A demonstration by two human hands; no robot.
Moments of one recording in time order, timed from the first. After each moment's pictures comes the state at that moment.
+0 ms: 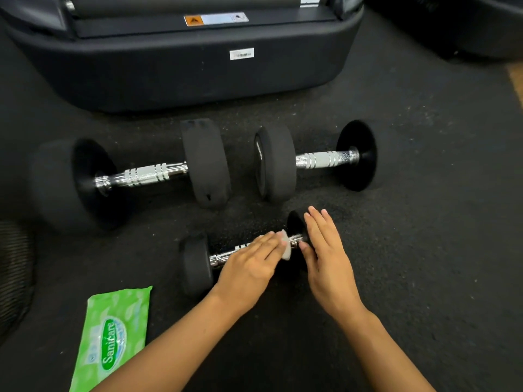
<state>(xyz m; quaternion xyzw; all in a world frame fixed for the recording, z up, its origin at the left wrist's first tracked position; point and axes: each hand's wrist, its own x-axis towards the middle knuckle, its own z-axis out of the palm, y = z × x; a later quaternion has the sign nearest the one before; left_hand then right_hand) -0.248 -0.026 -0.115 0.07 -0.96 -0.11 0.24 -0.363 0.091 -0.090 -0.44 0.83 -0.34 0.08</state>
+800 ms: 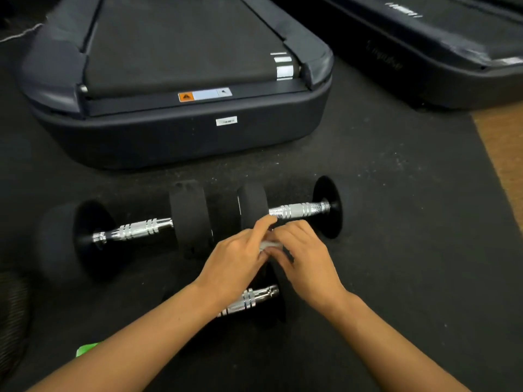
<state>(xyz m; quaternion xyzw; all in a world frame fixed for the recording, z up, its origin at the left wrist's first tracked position) -0.301 -0.056 0.006 0.13 -0.95 -0.18 0.23 -0.415 0.052 0.012 -0.59 0.73 -0.33 -0.03</state>
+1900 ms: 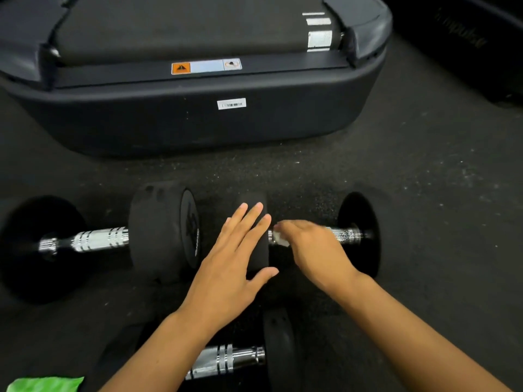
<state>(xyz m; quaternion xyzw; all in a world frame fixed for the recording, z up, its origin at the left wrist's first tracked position) -0.360 -0.090 -0.050 0.26 -0.92 -0.22 0.19 -0.527 -0.031 -0.058 -0.64 0.75 -0.16 0.07</state>
